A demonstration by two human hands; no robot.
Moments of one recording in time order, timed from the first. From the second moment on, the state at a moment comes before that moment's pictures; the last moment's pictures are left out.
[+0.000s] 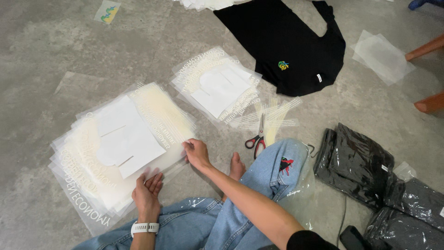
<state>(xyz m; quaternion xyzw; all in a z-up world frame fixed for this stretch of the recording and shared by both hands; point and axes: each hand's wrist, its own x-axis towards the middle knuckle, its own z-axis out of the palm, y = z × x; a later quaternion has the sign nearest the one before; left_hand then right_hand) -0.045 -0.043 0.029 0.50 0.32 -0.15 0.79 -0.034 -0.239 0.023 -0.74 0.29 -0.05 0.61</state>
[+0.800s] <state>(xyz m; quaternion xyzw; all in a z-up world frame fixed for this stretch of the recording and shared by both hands) -0.043 -0.037 0.019 0.49 0.34 -0.16 0.79 -0.028 -0.246 0.018 -0.72 0.29 -0.03 0.62</state>
